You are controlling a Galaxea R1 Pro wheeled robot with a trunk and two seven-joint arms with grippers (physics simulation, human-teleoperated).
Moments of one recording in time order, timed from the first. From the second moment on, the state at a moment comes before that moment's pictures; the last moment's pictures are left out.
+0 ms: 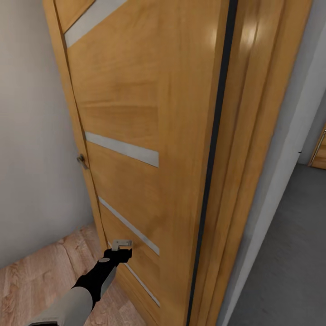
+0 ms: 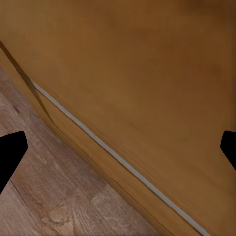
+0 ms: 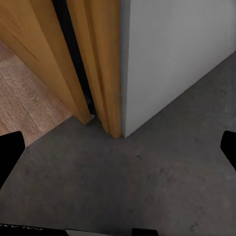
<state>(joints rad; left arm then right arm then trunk) -0.67 -0.07 0.07 -0.36 -0.10 0.06 0.05 0.00 0.02 0.01 0.03 0.06 -0.95 0.01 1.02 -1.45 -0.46</state>
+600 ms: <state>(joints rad) -0.67 -0.07 0.07 -0.36 -0.10 0.06 0.05 0.00 0.02 0.01 0.03 0.06 -0.95 0.01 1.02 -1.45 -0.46</state>
